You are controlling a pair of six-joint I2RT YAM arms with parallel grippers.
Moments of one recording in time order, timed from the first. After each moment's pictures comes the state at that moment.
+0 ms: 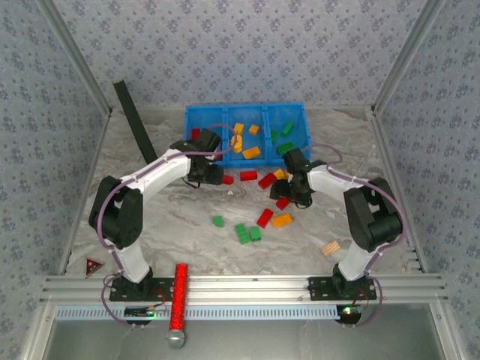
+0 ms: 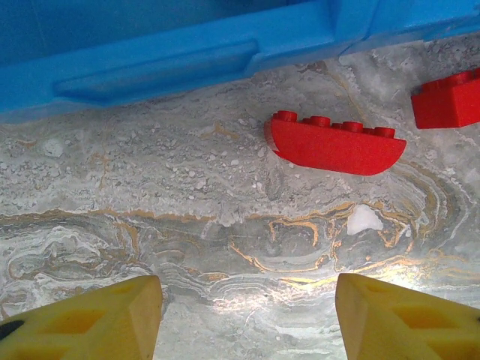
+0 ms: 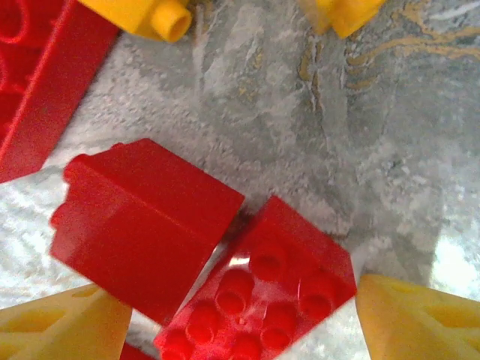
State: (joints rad) left arm -0.56 1.76 1.36 -0.82 -0.08 -0.39; right arm 0.41 1.71 1.01 -0.61 -0.11 0.55
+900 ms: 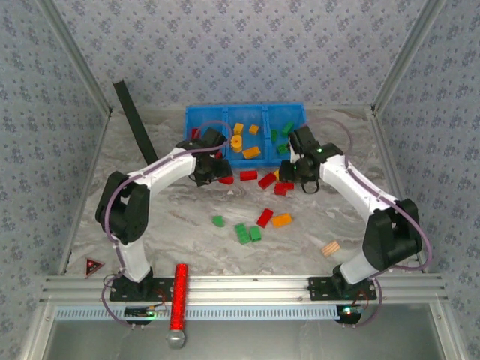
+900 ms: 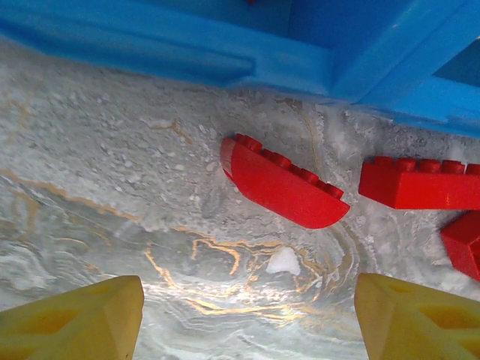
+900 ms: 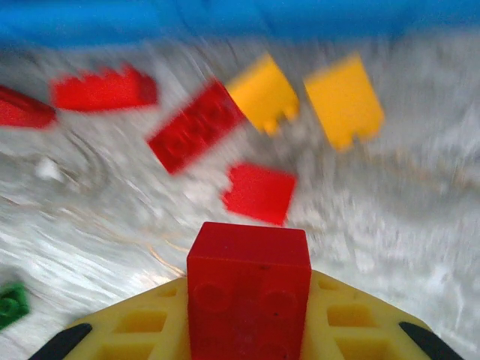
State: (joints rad) left arm -0.58 1.82 1.38 -0.74 -0.01 -0.84; right arm 0.41 1.52 1.27 -0.84 -0.06 0.34
